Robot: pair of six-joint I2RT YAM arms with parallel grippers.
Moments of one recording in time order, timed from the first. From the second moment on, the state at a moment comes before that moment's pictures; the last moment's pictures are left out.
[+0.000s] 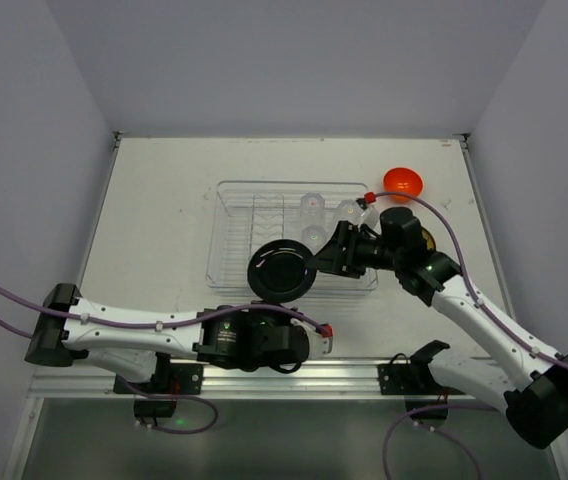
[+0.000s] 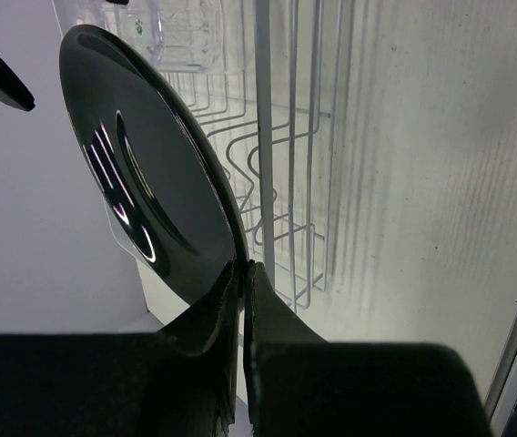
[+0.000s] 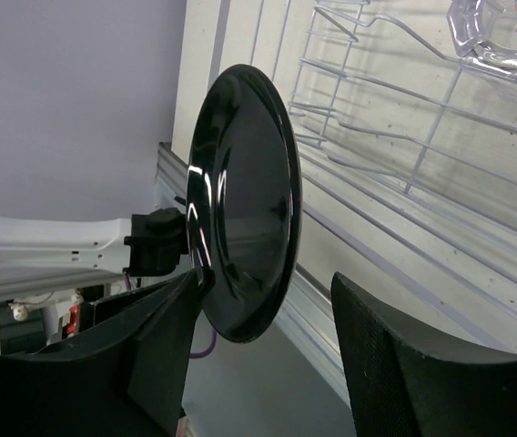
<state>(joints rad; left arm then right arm) -1.59 1.29 1.06 -0.82 -0.75 0.38 0.54 1.00 0.79 -0.32 -0.53 0.84</state>
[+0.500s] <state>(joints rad) -1.59 1.30 1.04 -0.79 -0.76 0.39 0.63 1.09 0.78 -0.23 -0.44 0.91</state>
